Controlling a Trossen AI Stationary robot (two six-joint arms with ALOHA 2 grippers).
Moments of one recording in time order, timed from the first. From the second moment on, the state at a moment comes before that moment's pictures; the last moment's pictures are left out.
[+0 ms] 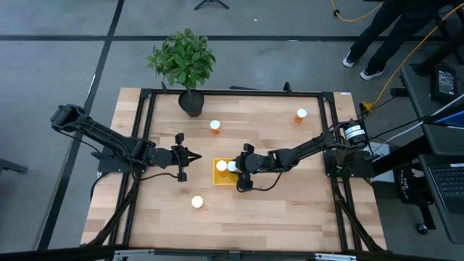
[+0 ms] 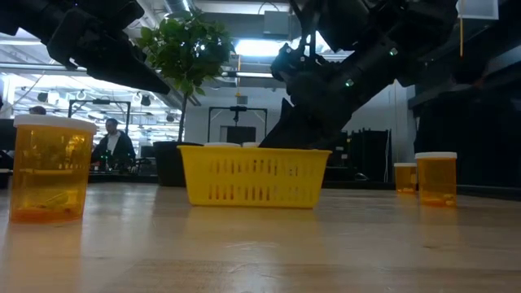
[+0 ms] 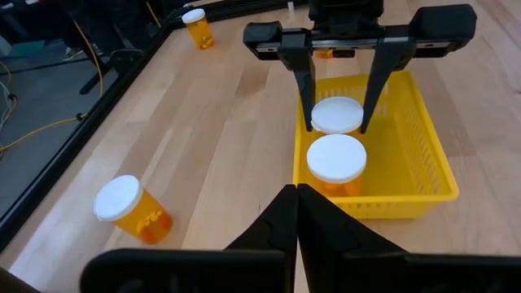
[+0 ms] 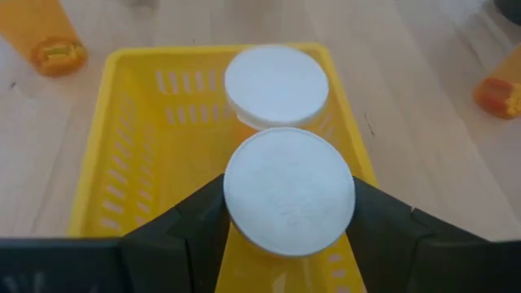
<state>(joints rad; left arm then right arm) -0.33 0.96 0.41 0.03 -0.53 -0.07 0.17 1.86 0.92 0.28 0.24 0.13</state>
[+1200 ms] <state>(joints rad) -0.33 0.96 0.41 0.03 -0.49 -0.07 0.17 1.84 0.92 0.34 0.24 0.07</state>
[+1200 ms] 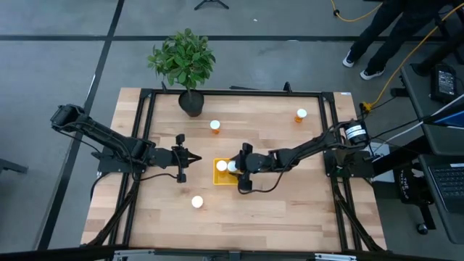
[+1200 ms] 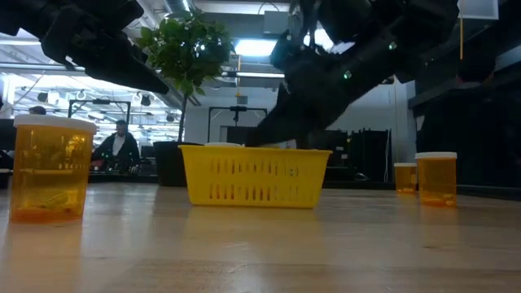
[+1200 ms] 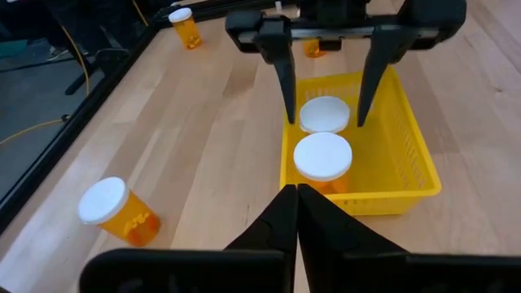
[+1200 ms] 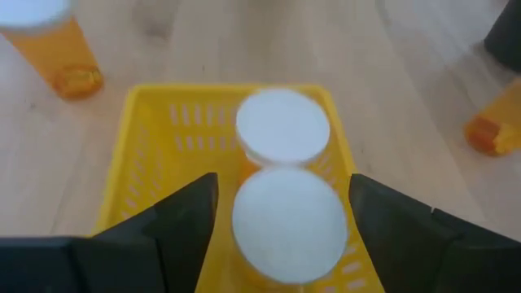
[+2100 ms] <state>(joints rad) -0.33 0.96 0.41 0.04 -0.48 -0.07 0.20 1.19 0.74 -0.01 0.31 0.05</state>
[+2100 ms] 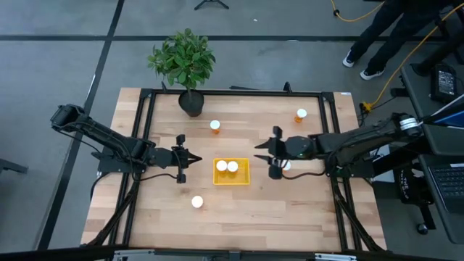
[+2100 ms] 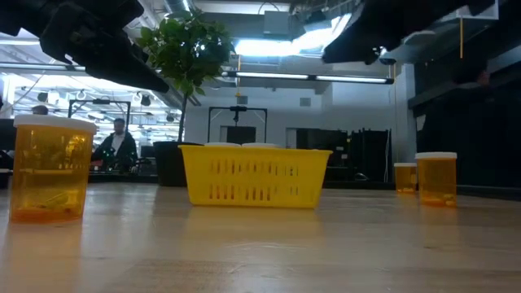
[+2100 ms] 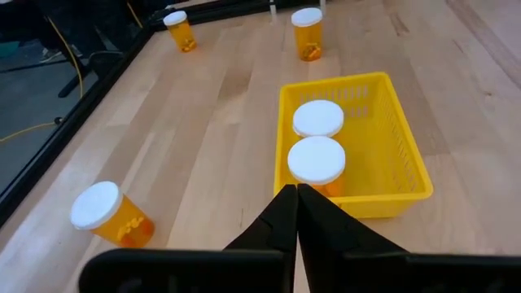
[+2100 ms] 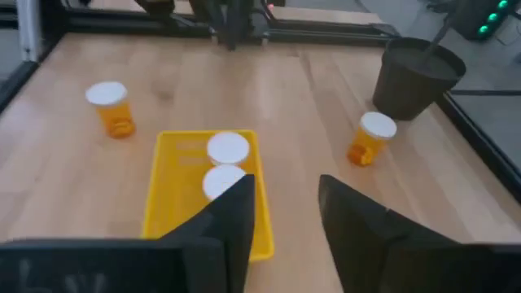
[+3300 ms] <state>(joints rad) -0.33 0.96 0.41 0.05 -0.48 -0.06 0.20 0.90 0.58 -0.59 0.75 0.76</state>
